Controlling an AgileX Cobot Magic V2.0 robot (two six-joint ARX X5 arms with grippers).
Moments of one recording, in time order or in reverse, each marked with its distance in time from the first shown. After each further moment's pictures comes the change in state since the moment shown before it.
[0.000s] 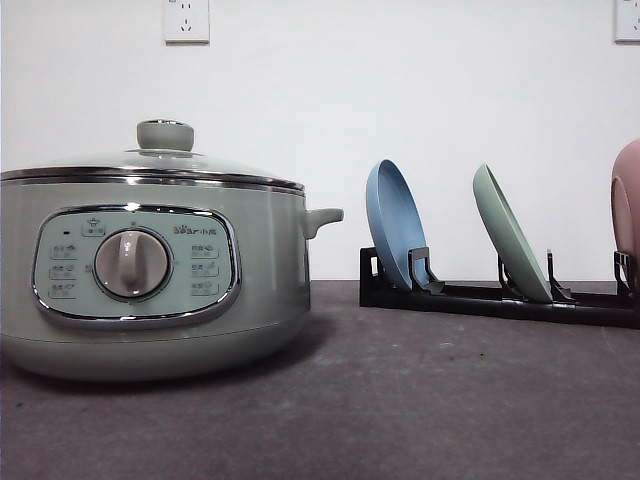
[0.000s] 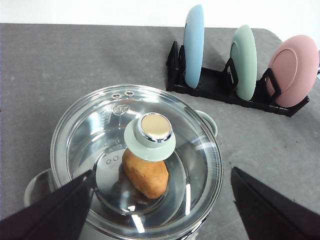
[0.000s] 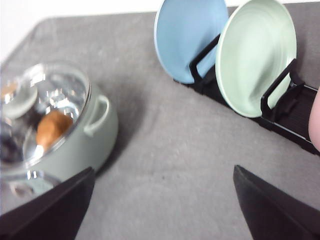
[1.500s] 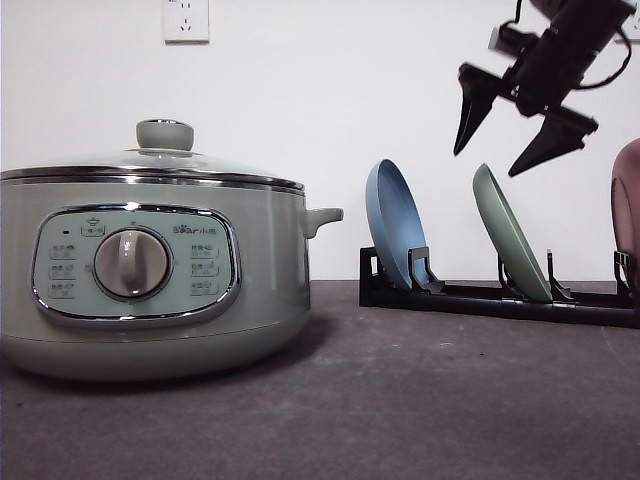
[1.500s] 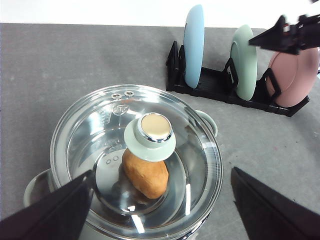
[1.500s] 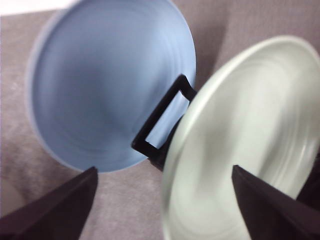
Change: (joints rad) left_arx 0.000 0.000 0.000 0.000 0.000 0.000; right_arx 0.123 1.035 0.571 0.291 0.169 0.118
